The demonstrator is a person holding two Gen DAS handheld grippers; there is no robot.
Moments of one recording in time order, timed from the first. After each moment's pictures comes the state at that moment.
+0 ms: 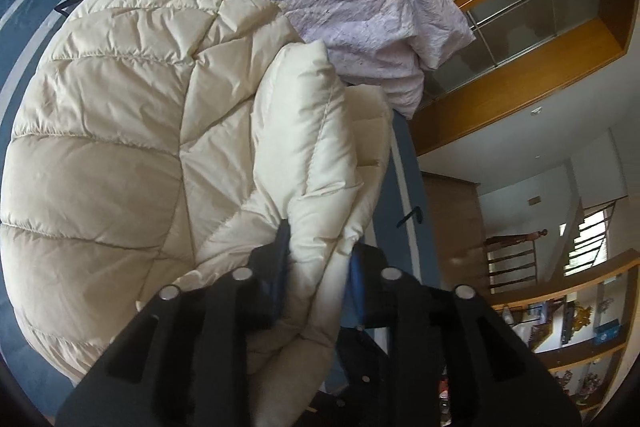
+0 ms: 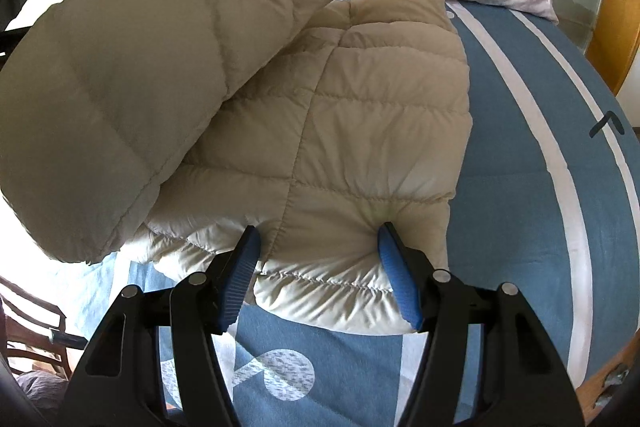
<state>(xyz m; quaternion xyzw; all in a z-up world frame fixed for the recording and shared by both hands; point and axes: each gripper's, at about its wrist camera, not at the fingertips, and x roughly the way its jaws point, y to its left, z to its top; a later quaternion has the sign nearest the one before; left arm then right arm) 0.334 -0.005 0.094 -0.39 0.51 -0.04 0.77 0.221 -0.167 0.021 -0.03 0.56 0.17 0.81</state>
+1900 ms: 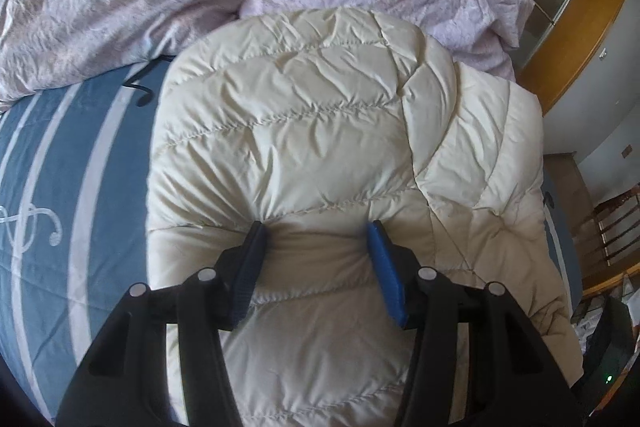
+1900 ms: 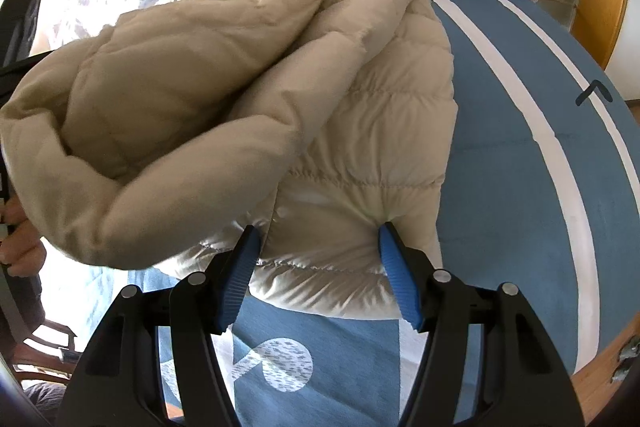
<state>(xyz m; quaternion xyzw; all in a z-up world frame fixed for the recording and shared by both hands) 0.326 0.040 0.046 -0.18 0.52 0.06 0.83 0.218 -0.181 0.019 -0.01 0.57 0.14 0.81</state>
